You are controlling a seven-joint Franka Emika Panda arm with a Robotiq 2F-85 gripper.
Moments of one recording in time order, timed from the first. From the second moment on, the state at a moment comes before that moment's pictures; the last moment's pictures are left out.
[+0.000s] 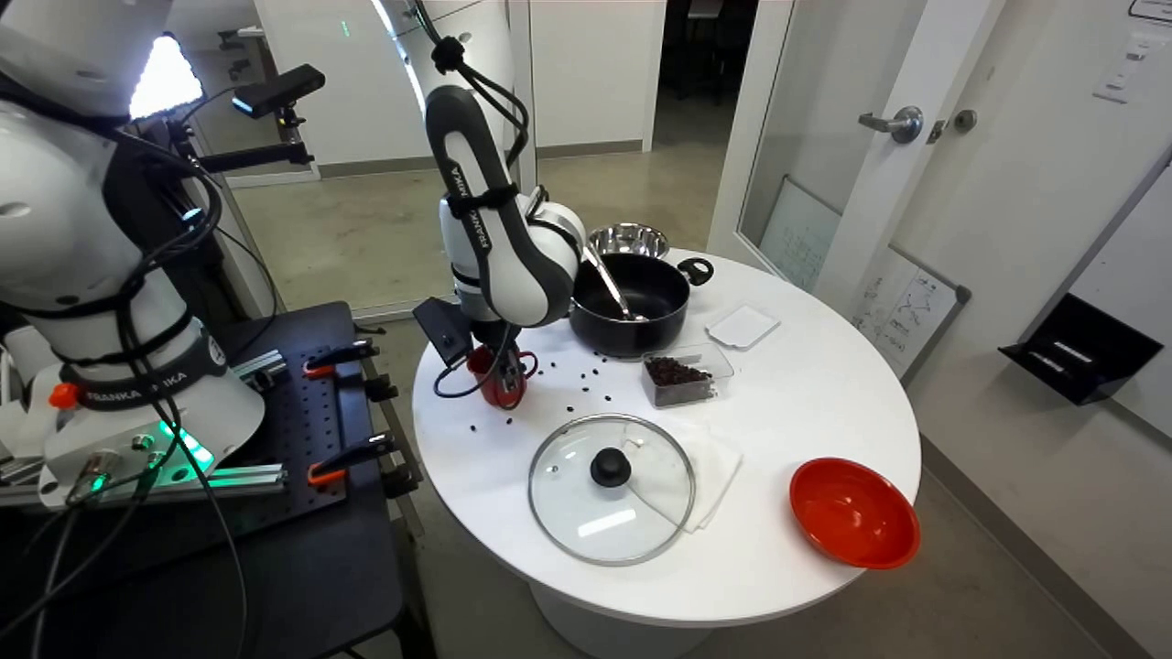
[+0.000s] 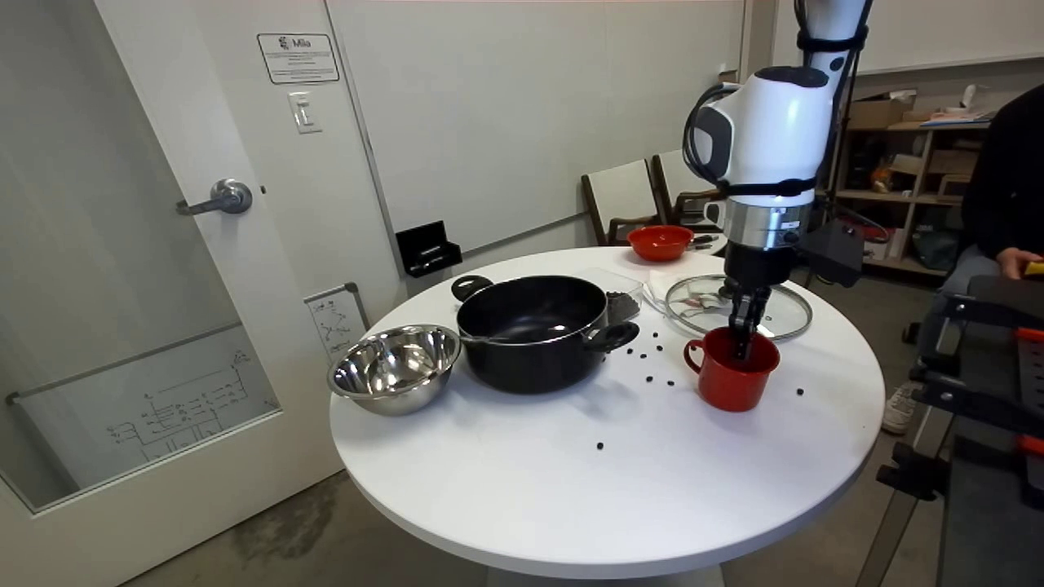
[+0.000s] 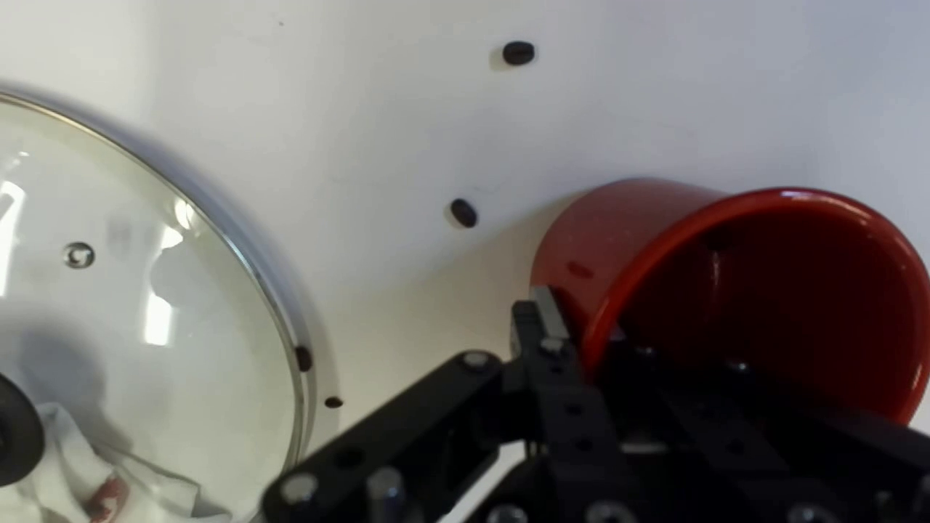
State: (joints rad) arm 0.12 0.68 -0.26 -2.15 -2.60 3.45 2.40
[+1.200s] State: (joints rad) arm 0.13 0.61 -0.25 -2.21 -2.55 3.45 2.36
